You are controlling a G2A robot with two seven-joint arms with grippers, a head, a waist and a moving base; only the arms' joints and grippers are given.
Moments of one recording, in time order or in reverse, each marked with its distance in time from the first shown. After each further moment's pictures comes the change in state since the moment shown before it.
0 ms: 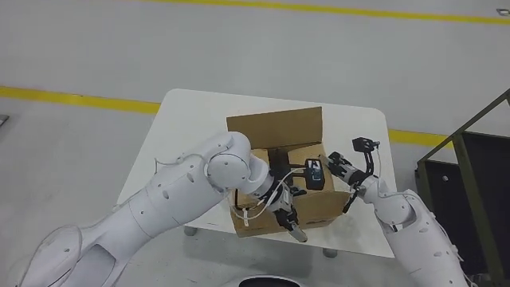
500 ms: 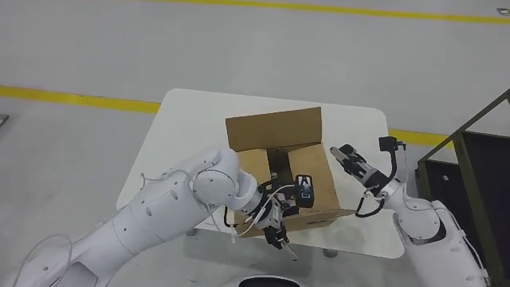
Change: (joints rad) left arm 0.081 0.095 -0.019 -0.136 -0.002 0.004 -0.004; right arm -0.182 0.031 0.184 -0.281 0.192 -0.135 0.060
